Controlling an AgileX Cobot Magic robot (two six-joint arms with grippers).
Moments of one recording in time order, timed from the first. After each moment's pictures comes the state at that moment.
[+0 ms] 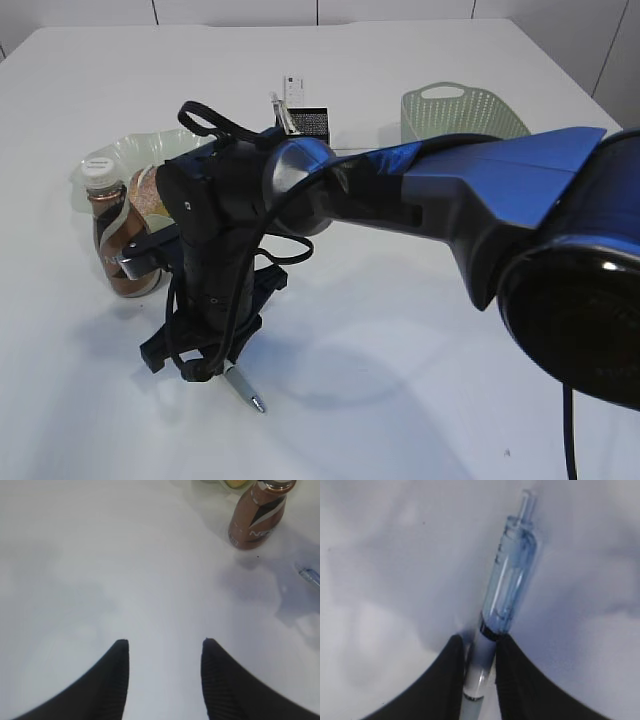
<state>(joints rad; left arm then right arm) -0.15 0.98 -0.96 0.19 1.03 -0.21 0.78 2.41 -1.96 0.07 1.07 0.05</state>
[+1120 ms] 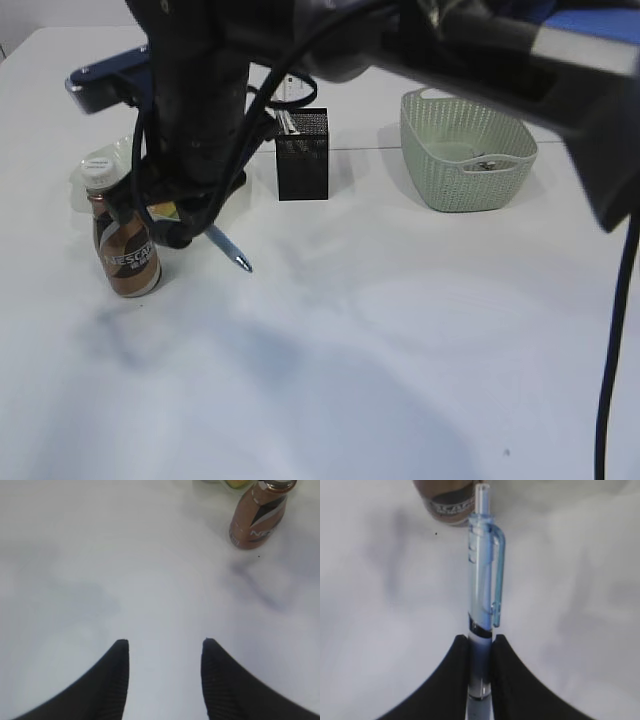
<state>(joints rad) -0.15 0.98 -0.96 0.20 1.03 -0.21 0.78 2.25 -2.18 -0.06 1.23 0.04</state>
